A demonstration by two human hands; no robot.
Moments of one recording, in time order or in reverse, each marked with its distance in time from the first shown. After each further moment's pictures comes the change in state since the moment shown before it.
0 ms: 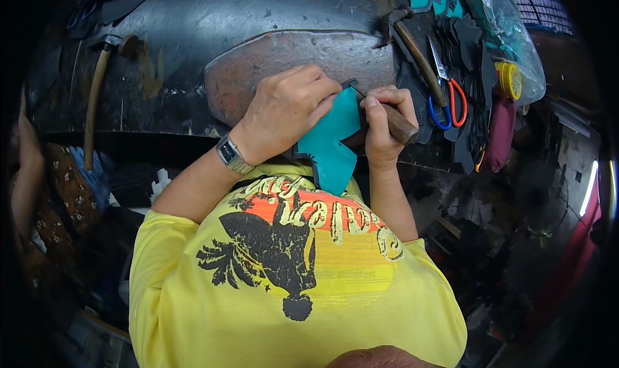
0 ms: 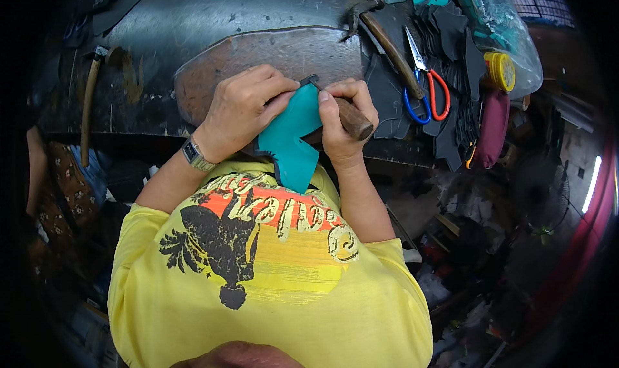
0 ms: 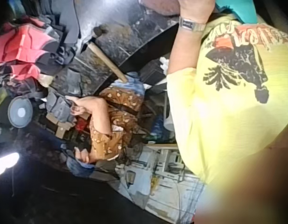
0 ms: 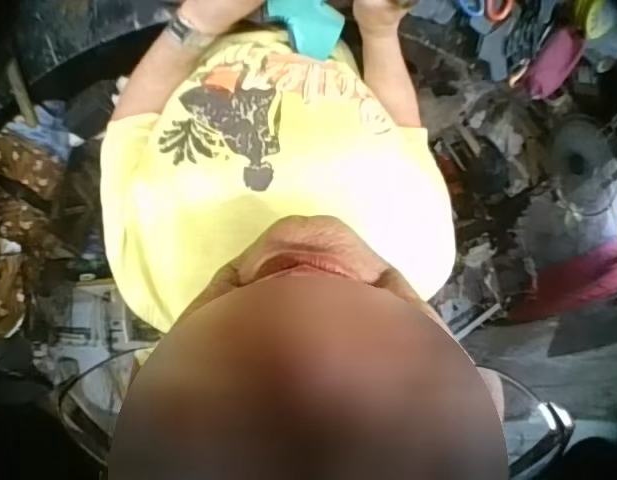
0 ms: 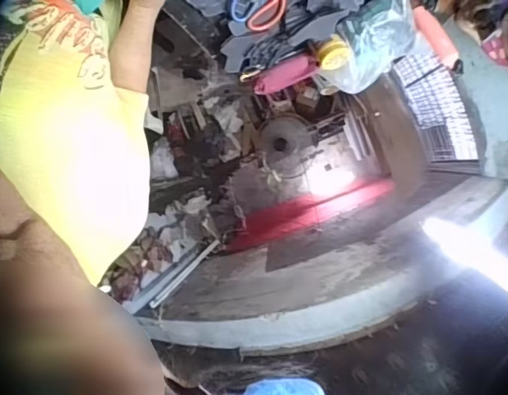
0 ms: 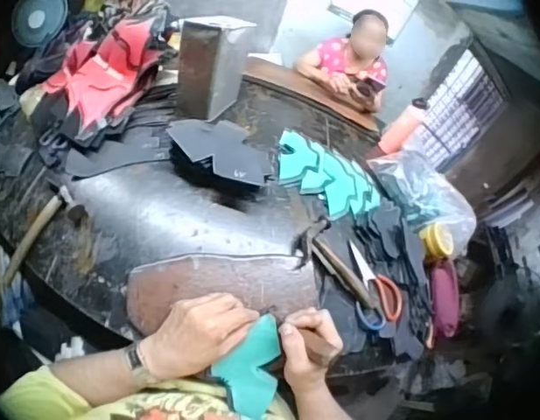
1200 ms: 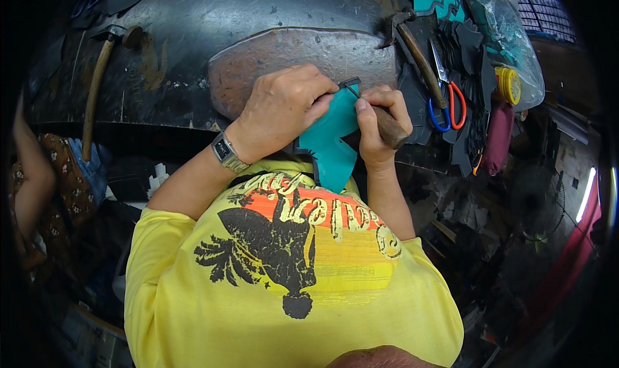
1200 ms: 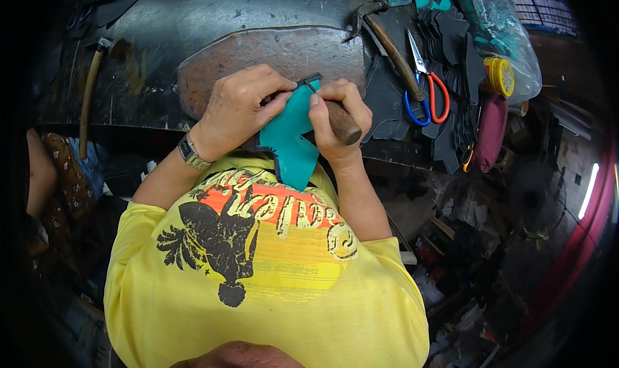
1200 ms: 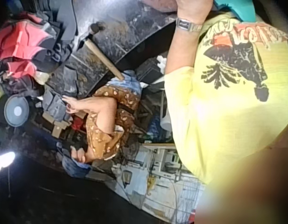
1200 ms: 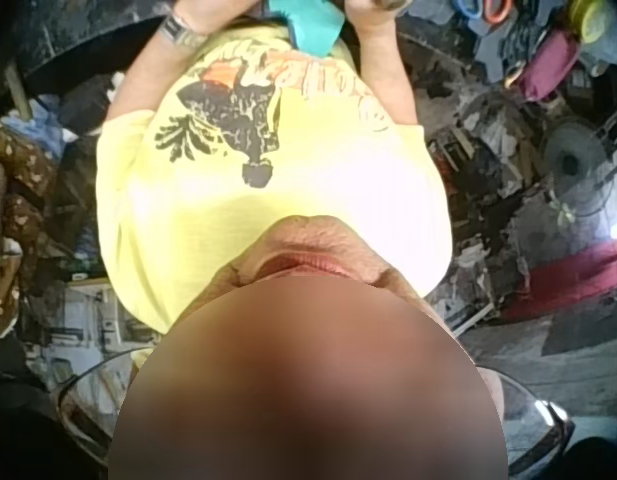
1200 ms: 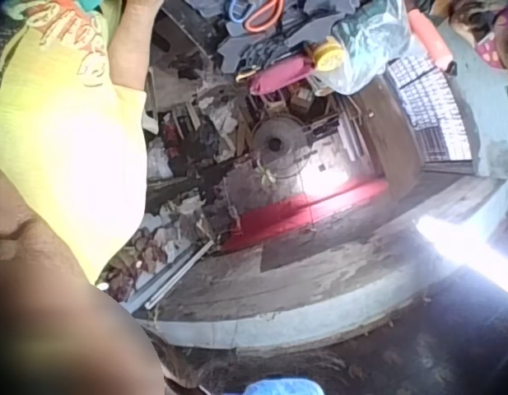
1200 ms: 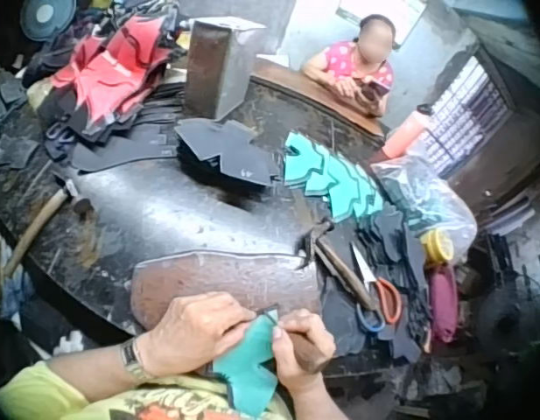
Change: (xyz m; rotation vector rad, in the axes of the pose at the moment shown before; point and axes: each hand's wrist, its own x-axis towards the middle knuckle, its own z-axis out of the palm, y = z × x) left_hand -0.007 -0.002 -0.009 -0.035 -0.008 -0.054; right_hand 0.001 0.000 0.010 -0.043 -0.081 -0.167
